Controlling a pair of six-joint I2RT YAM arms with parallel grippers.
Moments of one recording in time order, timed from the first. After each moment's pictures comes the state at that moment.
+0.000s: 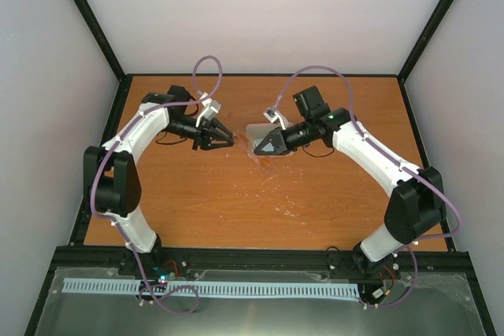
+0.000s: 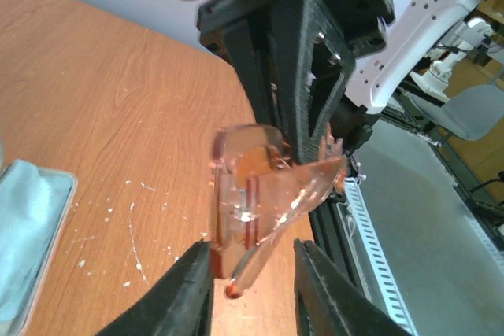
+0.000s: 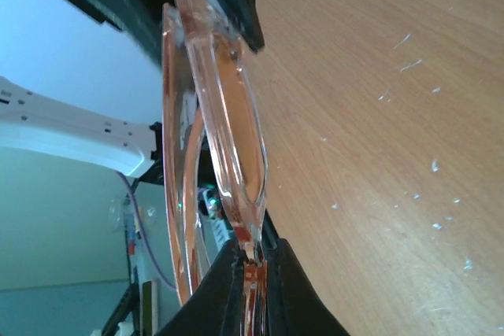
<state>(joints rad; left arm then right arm) -0.21 1.73 1.43 -1.19 1.33 1.07 0.52 1.56 1.30 -0.70 -0.99 0.24</state>
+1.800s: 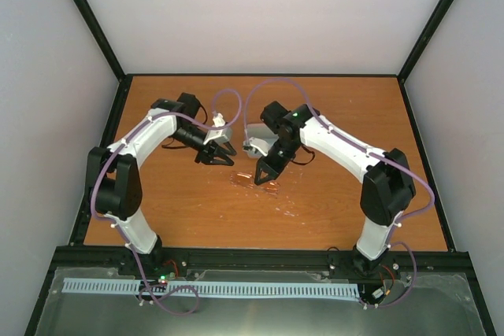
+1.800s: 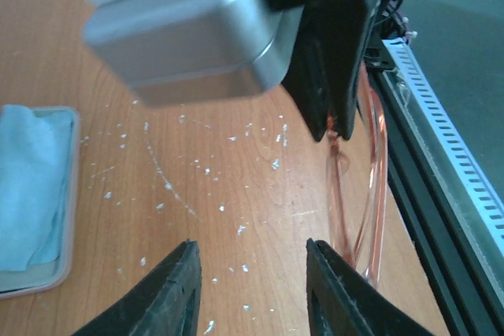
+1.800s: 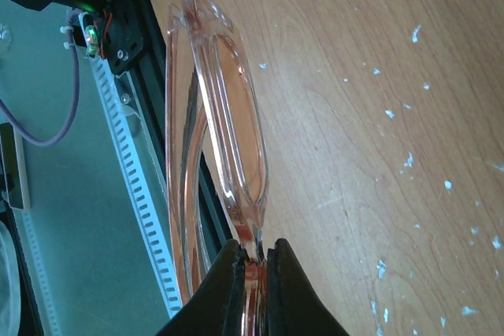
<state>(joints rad) -0.28 1.71 1.35 -1.16 1.04 1.31 0.70 1.76 1.51 -1.20 -0.67 -0.28</state>
